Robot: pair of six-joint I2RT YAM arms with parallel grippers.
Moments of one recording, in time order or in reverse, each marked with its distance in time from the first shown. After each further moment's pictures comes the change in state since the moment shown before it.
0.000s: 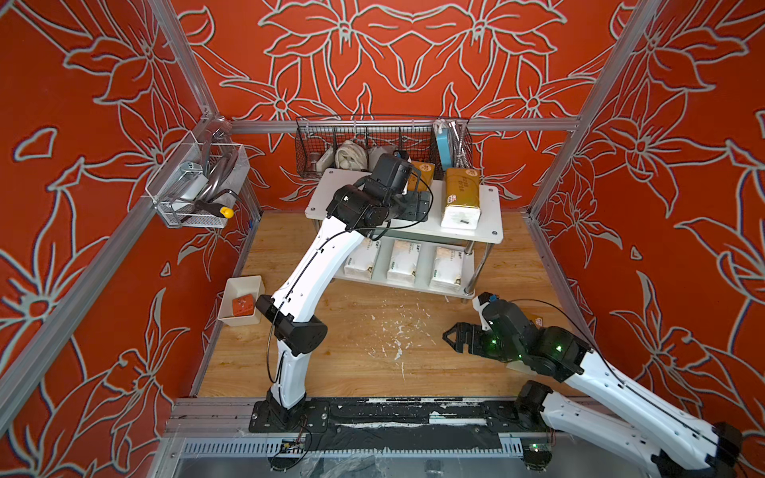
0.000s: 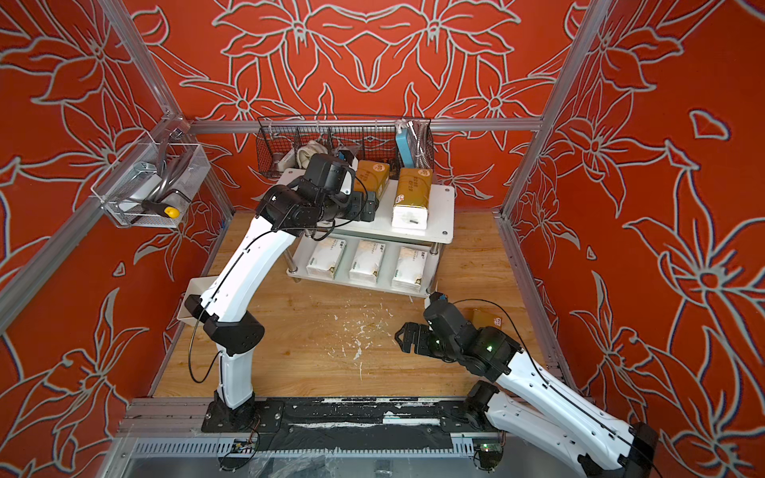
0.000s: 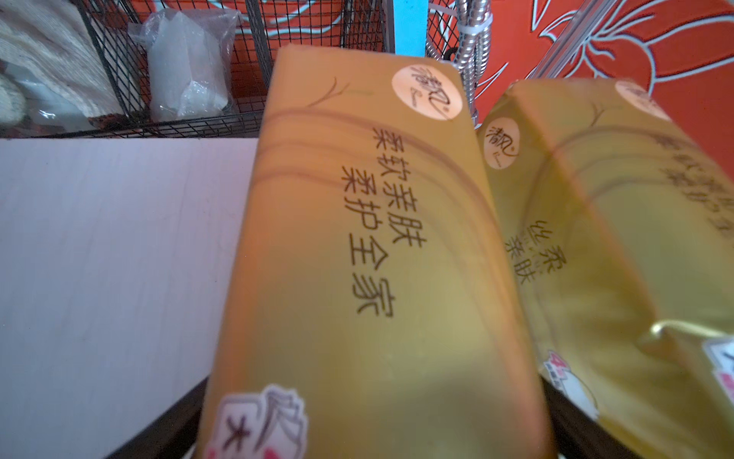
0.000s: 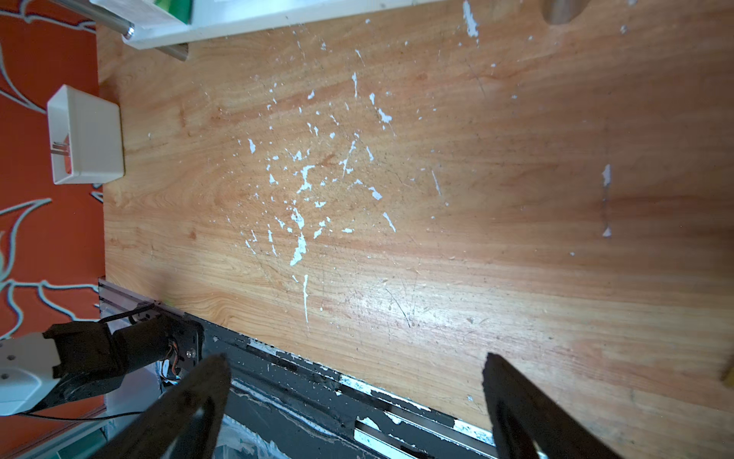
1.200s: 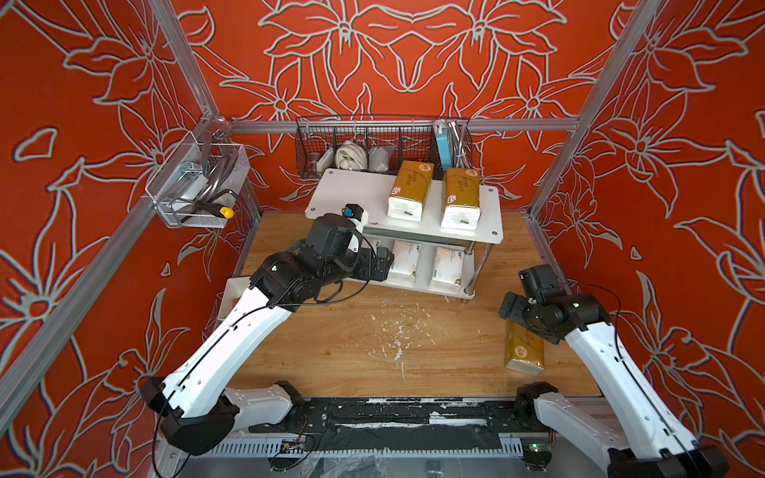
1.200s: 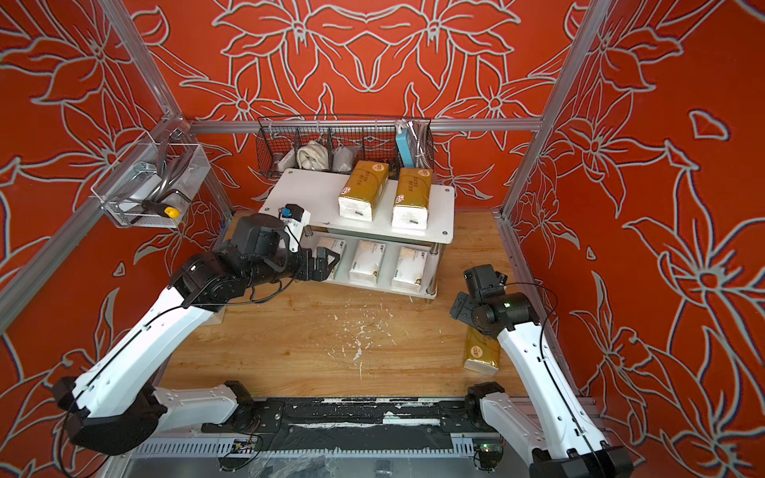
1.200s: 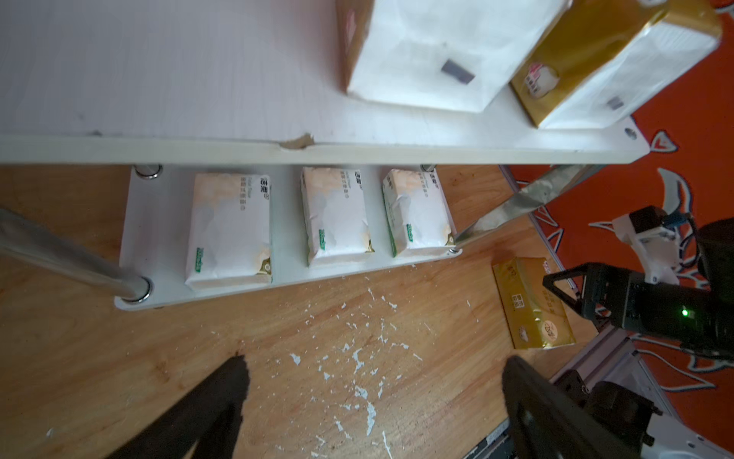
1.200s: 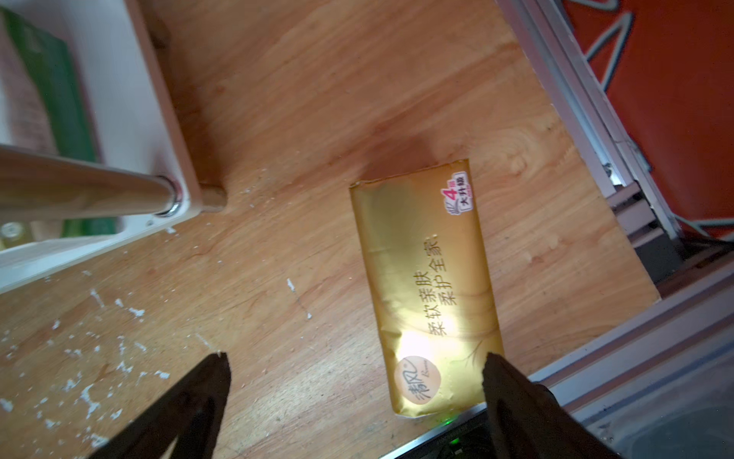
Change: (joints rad) left arm -0.006 -0.774 -1.015 0.202 0.134 -0.084; right arm -0.644 0.195 0.203 -0.327 0.262 -0.218
